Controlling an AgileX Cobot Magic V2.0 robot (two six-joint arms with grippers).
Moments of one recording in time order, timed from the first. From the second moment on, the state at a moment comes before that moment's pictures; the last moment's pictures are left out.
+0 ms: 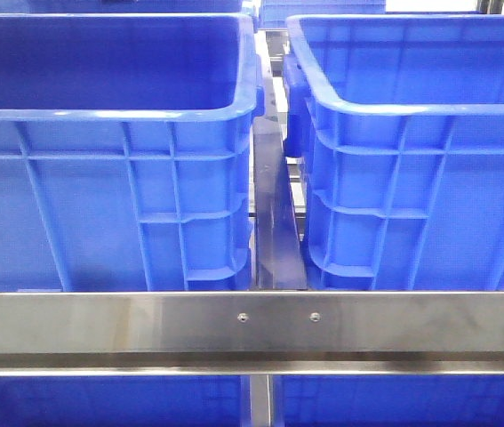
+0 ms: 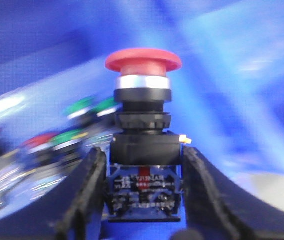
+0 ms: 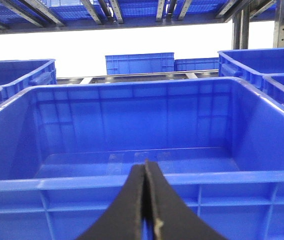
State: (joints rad) left arm -0.58 1.37 -1.33 -0.14 0.70 0.04; right arm -0.03 -0.01 0.03 -0.04 -0.12 0.11
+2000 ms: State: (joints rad) left arm -0.84 1.31 -1.33 -0.12 0.74 0.06; right arm -0.03 0.69 -0.76 1.11 0.74 -0.34
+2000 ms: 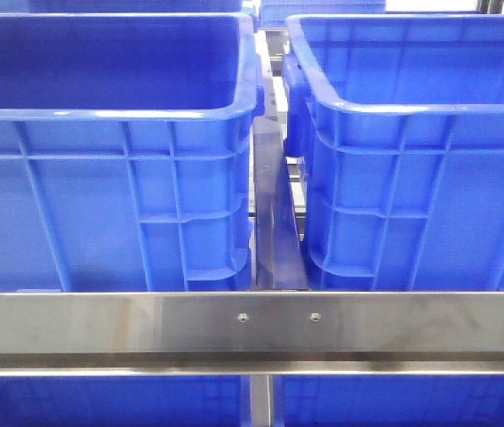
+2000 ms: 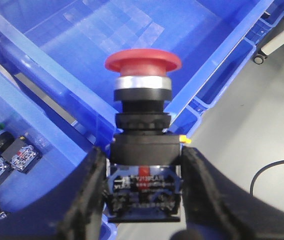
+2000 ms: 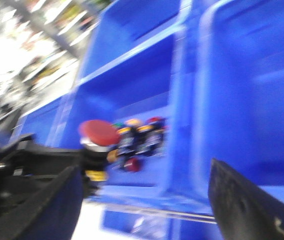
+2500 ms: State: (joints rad) left arm -0.84 1.31 -1.33 -0.12 0.74 0.06; right arm 0.08 1.06 -0.84 1.47 0.86 -0.66
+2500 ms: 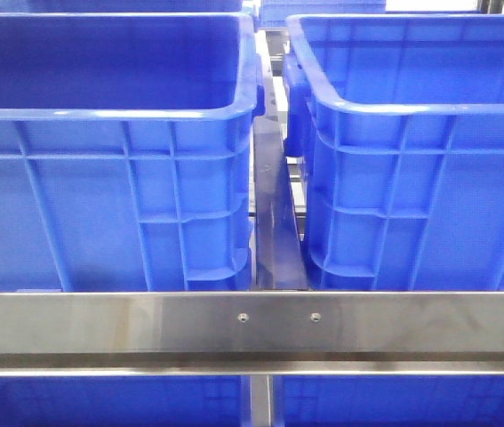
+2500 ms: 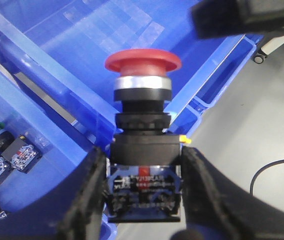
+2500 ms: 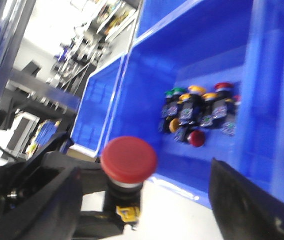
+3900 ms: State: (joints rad) left arm -0.84 1.31 -1.33 -0.11 0.74 0.06; right arm 0.23 1.25 -0.96 1.46 0.76 -0.68
